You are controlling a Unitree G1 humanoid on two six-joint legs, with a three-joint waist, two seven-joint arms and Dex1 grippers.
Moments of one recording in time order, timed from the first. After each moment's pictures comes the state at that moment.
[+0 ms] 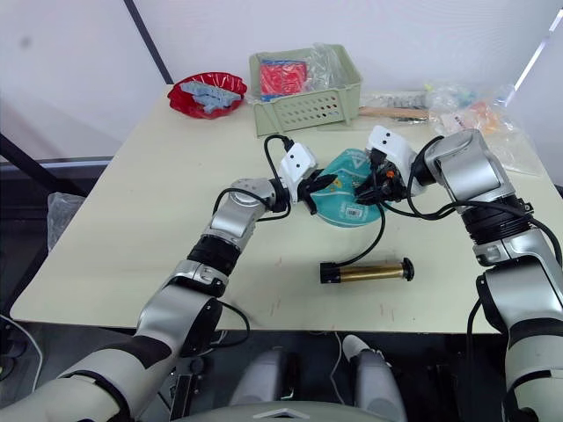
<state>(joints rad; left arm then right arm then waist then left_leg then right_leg) -0.87 0.15 -0.16 0.70 0.05 0.03 -0.75 -0.99 -0.64 0.34 0.31 0.06 0.78 1.30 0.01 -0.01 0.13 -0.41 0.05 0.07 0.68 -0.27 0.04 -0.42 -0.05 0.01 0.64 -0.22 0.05</state>
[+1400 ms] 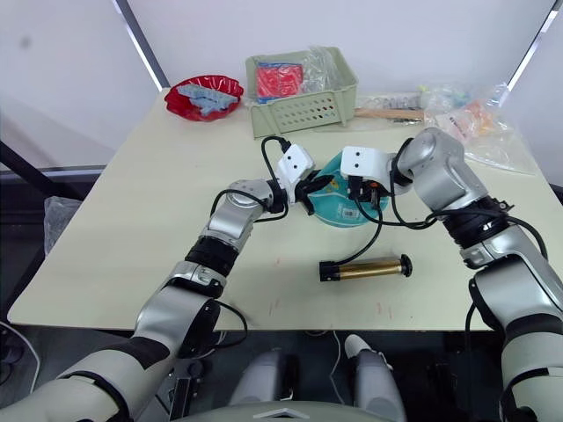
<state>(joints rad) -0.86 0.16 -0.16 0.70 0.05 0.04 -0.73 -1.04 -0.57 0.54 0.35 -0.24 0.49 1.25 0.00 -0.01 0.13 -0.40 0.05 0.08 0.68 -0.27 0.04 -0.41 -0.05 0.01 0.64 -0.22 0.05</state>
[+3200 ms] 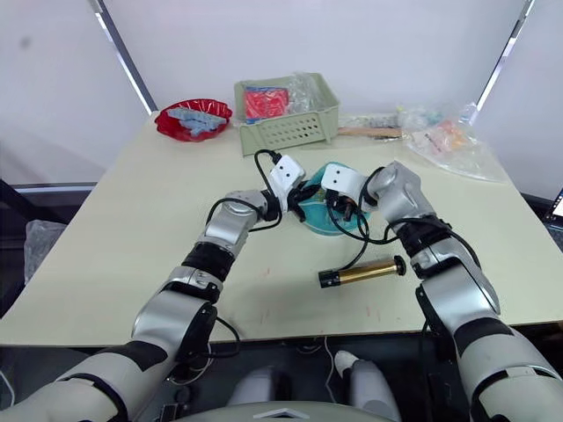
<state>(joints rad) -0.84 0.16 -0.14 0.75 0.07 0.06 -0.68 -0.92 -0.33 0.36 0.56 -0.34 0.42 1.04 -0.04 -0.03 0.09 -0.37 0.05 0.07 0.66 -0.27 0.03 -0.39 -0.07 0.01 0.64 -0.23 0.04</state>
